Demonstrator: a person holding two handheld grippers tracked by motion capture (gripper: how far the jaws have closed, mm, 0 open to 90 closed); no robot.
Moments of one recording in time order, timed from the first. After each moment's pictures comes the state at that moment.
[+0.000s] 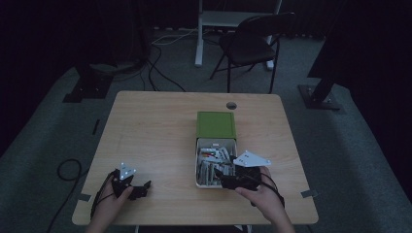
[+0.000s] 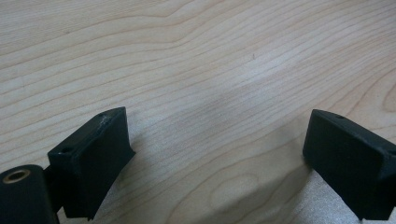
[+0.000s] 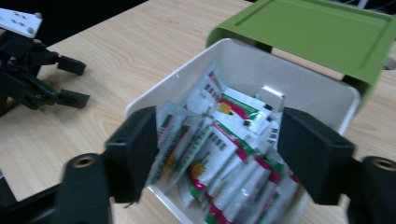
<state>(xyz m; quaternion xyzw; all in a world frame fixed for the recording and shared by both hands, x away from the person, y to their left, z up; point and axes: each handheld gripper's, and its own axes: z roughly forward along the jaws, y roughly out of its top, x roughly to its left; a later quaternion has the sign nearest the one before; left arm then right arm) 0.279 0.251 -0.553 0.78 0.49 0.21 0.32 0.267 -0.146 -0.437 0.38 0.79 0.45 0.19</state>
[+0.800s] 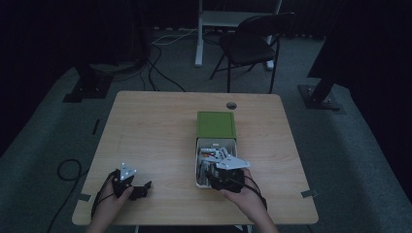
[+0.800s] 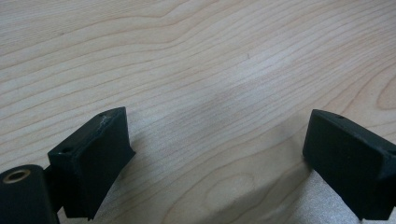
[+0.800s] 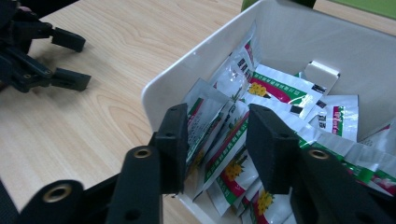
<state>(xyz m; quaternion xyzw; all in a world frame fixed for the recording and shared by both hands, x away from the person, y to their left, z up) 0.279 0.250 -0.553 0.79 0.49 0.21 0.32 0.272 -0.109 -0.464 0.38 0.81 0.42 0.17</state>
